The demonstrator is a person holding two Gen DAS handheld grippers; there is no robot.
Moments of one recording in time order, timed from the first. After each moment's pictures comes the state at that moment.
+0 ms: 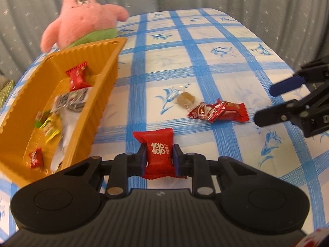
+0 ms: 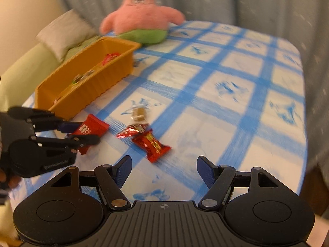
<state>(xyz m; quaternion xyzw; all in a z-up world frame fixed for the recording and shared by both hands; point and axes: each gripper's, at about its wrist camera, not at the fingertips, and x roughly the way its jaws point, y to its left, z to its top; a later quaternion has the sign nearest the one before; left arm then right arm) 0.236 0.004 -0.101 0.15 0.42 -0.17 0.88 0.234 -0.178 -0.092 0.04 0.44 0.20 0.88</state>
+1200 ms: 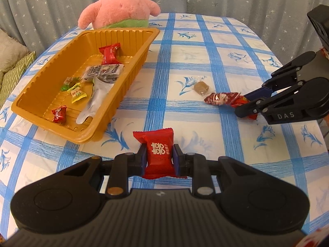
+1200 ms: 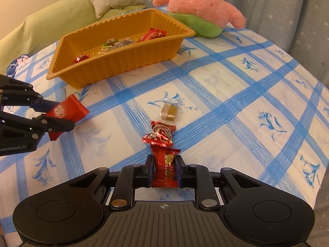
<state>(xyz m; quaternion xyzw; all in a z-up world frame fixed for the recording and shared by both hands) 0.192 0.038 -0.084 0.08 0.43 -0.12 0.89 0.257 -0.134 -0.108 -0.10 0.45 0.29 0.84</state>
